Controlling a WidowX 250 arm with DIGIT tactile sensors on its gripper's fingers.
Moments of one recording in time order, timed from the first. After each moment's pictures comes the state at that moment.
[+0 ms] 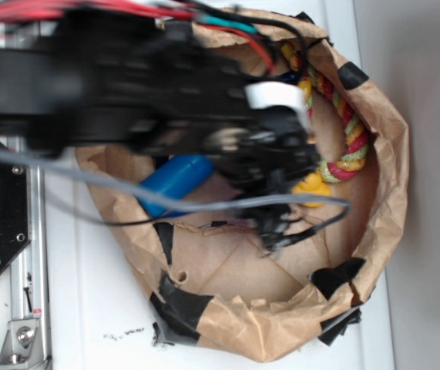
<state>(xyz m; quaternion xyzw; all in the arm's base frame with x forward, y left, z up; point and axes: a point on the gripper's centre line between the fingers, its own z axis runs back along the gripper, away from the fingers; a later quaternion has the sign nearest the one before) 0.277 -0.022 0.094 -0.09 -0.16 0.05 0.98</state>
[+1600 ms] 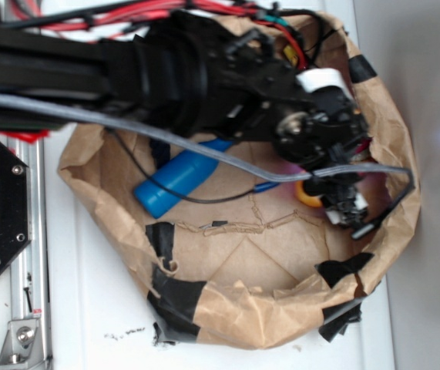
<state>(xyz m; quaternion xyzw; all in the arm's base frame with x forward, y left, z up) 0.348 -0.014 0.031 -0.12 -0.18 0.19 0.96</state>
